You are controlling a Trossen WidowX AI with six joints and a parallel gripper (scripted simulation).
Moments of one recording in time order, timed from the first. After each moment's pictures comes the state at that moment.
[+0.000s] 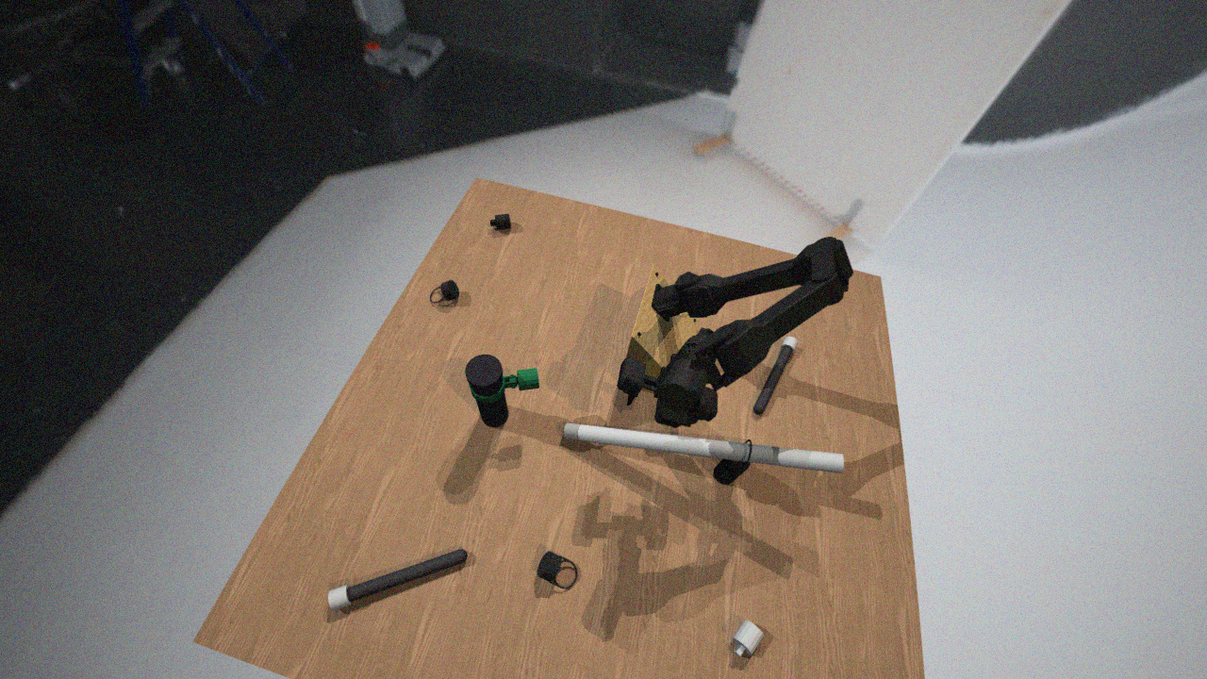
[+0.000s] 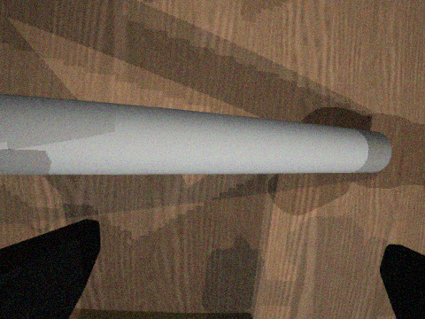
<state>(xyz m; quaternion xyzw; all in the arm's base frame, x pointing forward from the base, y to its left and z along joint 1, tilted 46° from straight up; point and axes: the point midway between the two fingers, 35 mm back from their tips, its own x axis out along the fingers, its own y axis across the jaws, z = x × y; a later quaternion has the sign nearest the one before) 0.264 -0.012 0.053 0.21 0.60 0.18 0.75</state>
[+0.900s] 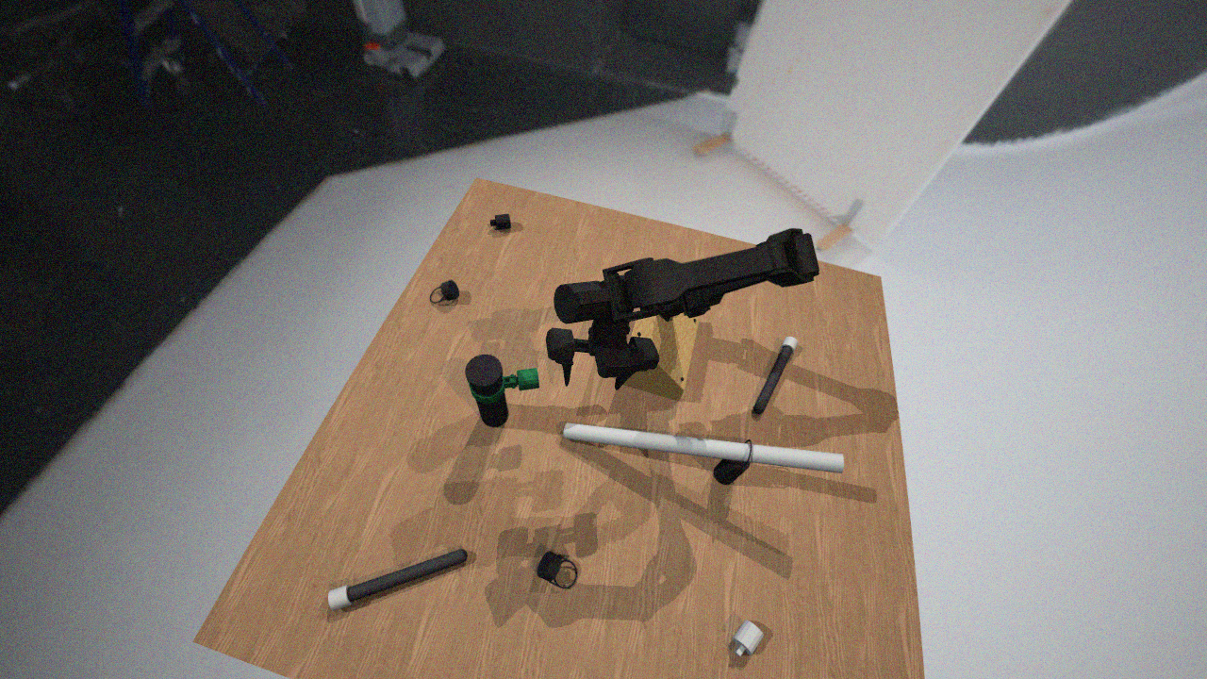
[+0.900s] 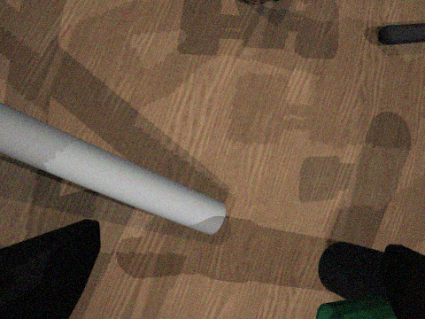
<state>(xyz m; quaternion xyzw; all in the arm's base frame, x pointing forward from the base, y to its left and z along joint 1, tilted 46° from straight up) 0.271 -0.157 0.024 0.16 0.45 0.26 0.84</state>
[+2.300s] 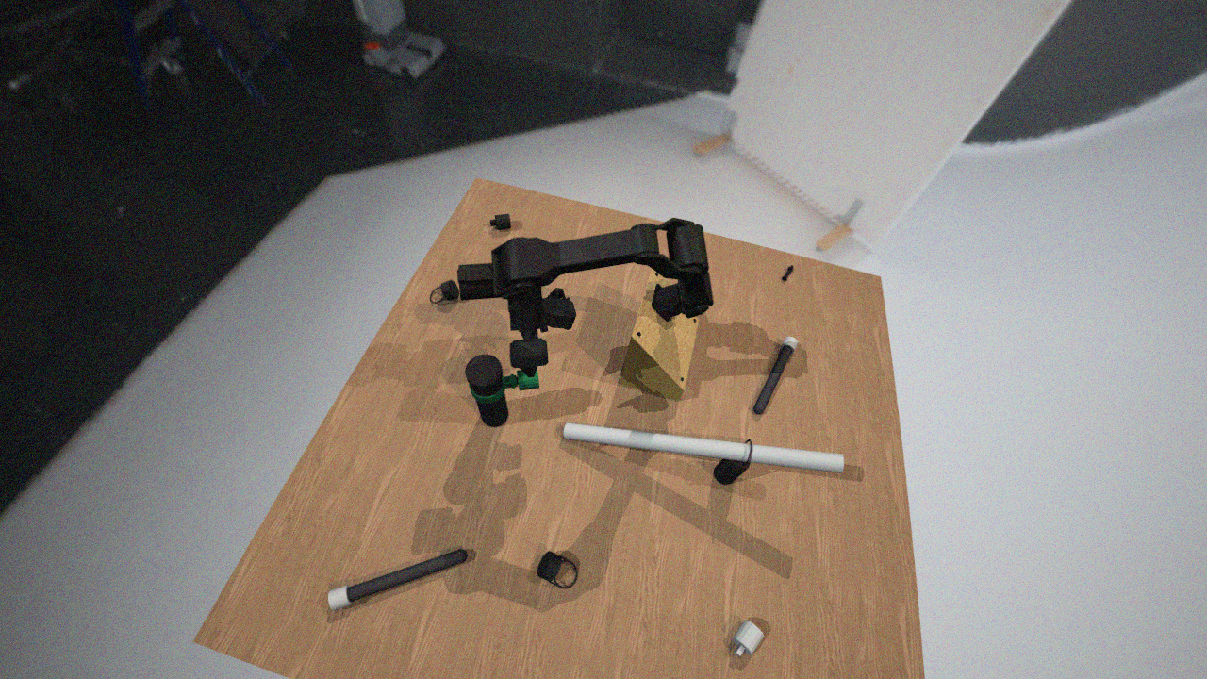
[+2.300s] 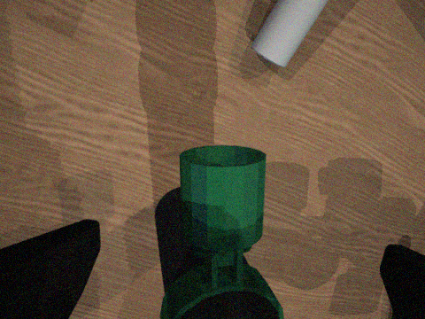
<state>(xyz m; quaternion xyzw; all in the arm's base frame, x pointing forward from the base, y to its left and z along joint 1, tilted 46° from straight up) 0.236 -0.229 -0.096 -0.42 0.09 0.59 0.69</state>
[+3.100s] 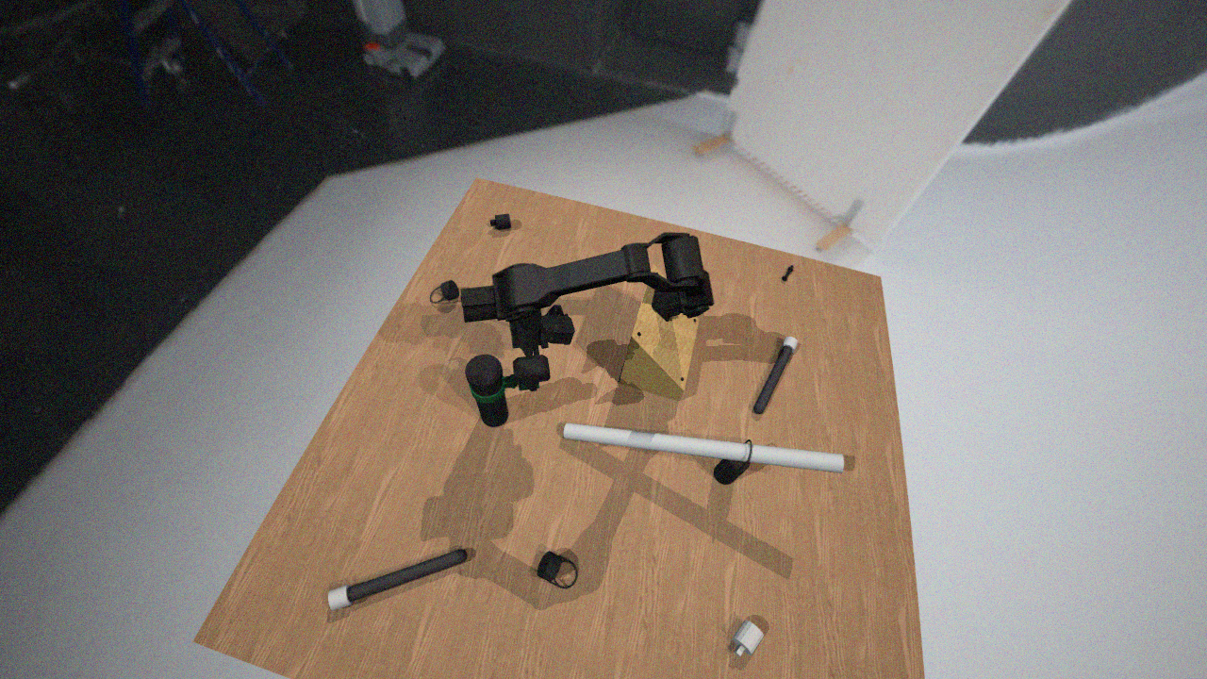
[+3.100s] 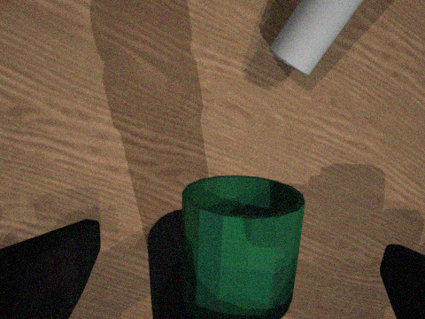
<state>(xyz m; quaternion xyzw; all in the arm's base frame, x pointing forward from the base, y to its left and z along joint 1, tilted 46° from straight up) 0.245 -0.196 -0.127 -0.43 0.07 0.59 0.68</state>
